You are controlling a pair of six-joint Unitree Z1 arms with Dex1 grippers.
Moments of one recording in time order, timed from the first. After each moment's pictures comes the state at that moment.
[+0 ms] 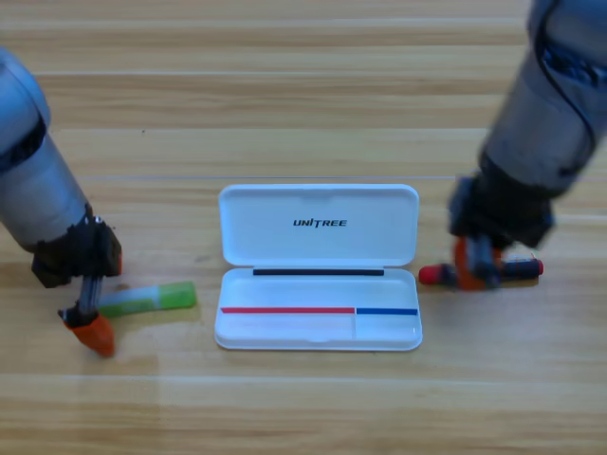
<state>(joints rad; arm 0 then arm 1) -0.49 1.90 -1.04 0.57 -0.04 0.90 0.86 1.95 -1.60 1.04 0.04 -0.64</state>
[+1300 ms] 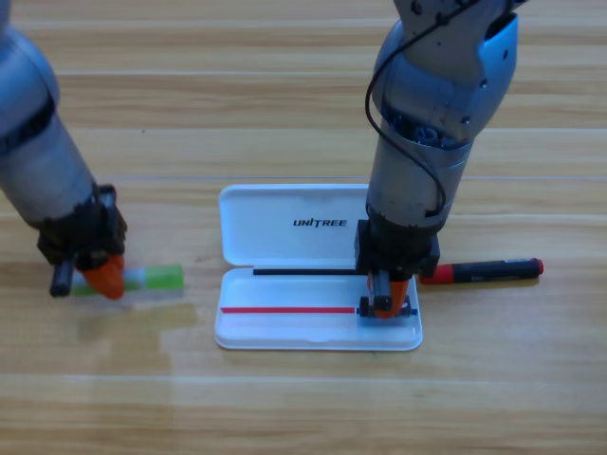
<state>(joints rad) -0.49 1.89 -1.12 0.65 -0.01 0.92 0.91 2.24 -1.83 1.06 0.05 -0.66</state>
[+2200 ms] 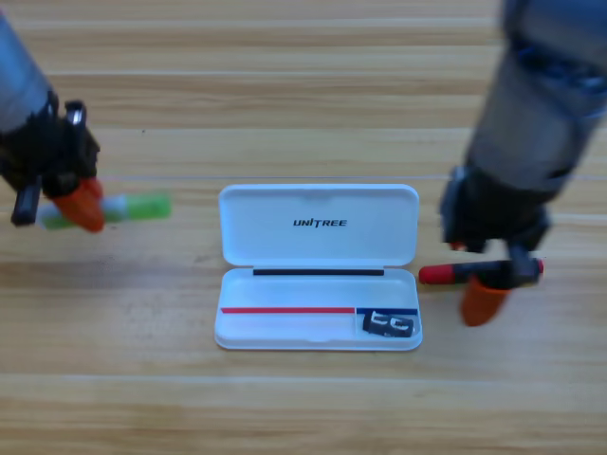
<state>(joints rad) -0.50 1.75 -1.34 0.91 -0.02 0.92 0.91 1.96 -1.64 1.12 -0.01 -0.66</state>
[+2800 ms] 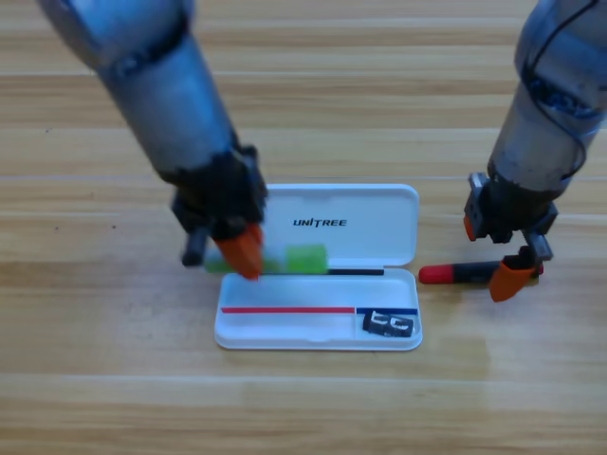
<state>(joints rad) -0.77 1.99 -1.57 0.94 -0.13 0.81 0.69 2.10 -1.55 0.91 -0.01 -1.02</state>
